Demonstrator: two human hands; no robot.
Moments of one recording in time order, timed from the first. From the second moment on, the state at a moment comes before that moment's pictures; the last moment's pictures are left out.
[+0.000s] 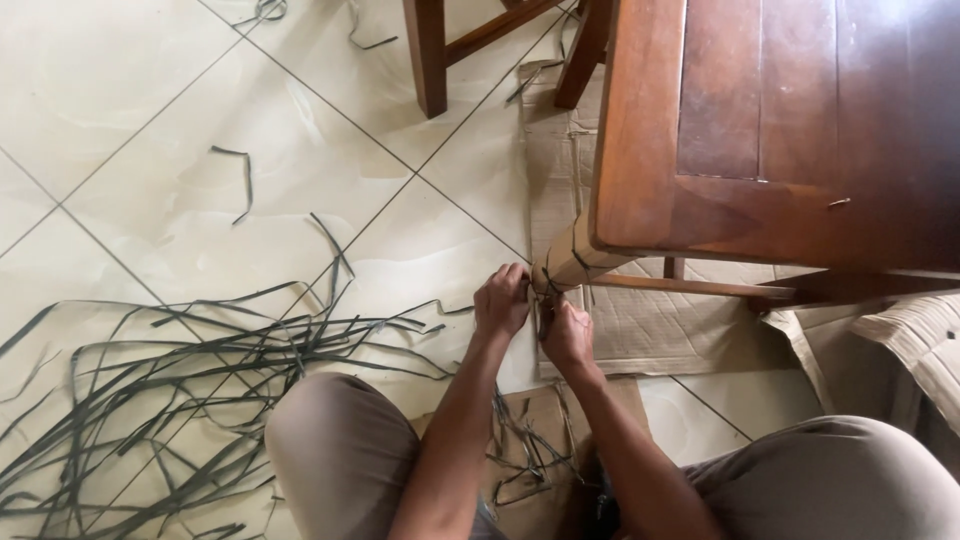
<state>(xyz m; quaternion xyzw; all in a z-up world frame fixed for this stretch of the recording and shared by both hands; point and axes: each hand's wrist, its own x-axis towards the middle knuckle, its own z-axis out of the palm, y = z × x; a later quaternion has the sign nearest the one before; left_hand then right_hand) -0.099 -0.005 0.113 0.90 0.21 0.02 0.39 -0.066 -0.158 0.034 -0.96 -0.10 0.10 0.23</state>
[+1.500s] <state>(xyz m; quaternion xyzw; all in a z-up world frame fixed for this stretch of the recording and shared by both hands) -0.108 -0.050 0.024 0.44 0.45 0.07 0.77 -0.108 -0.152 0.024 -0.77 0.06 0.21 0.59</state>
